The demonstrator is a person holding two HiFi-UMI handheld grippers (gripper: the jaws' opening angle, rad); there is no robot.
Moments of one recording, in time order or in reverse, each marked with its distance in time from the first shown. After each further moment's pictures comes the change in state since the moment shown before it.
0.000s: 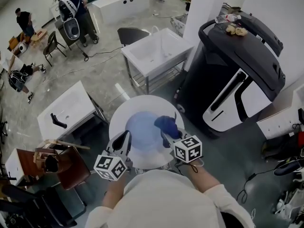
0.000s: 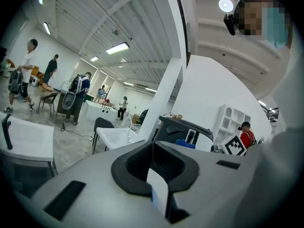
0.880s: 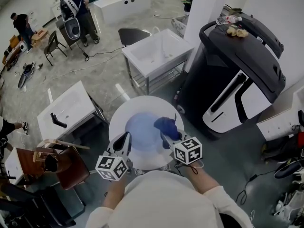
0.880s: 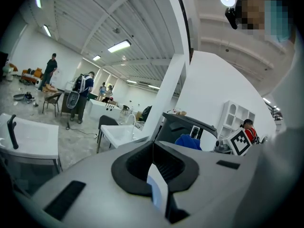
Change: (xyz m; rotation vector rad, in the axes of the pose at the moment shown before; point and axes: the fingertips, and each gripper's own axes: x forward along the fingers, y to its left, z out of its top) left arm -0.001 0.007 -0.010 0.001 0.035 0.049; right arm -0.001 0.005 0.001 -0.008 -0.001 0.008
